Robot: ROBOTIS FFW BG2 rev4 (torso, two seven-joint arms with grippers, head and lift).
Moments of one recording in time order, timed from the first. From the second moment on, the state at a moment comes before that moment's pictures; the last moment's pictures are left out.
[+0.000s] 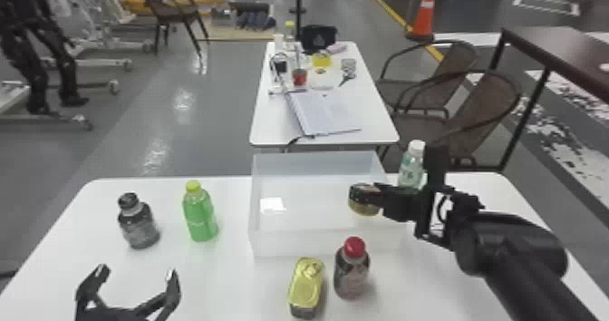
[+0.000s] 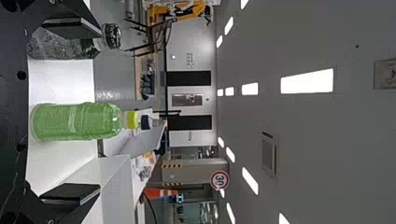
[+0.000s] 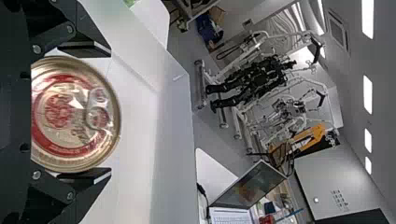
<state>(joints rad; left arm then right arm) 0.37 0.00 0.16 -1.63 0.05 -0.50 -0.18 -0.58 -0.14 0.16 -0.87 -0.35 0.33 0.69</state>
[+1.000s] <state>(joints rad) 0.38 0.00 0.16 -1.63 0.05 -0.50 -0.18 -0.16 -0.19 0.14 -1.58 -0.29 0.22 0.19</state>
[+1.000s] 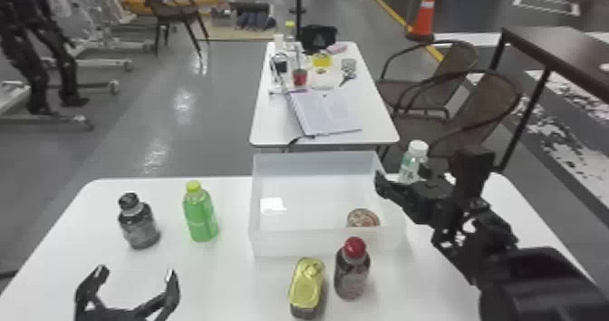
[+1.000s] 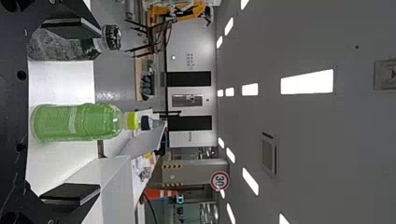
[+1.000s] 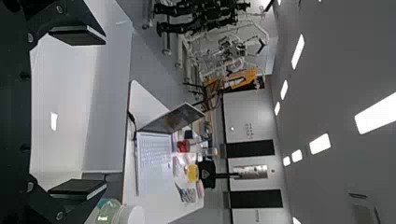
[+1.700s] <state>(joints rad) 0.38 0.00 0.17 -1.64 0.03 -0.50 -0.17 0.46 -0.22 0.13 -2.00 -0.14 -0.01 -0.14</state>
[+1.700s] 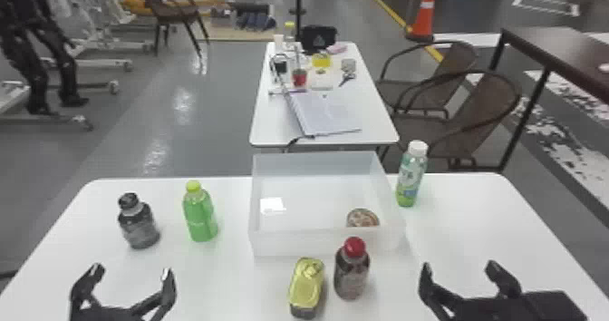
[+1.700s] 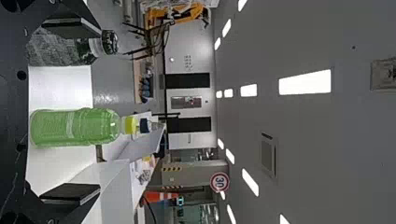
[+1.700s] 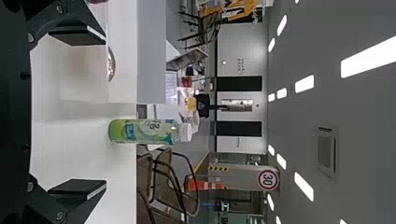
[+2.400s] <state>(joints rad) 0.45 0.00 0.10 -1.79 -0.12 -0.34 0.04 0.55 -0.15 0.13 -2.02 -0.05 0.02 -0.16</state>
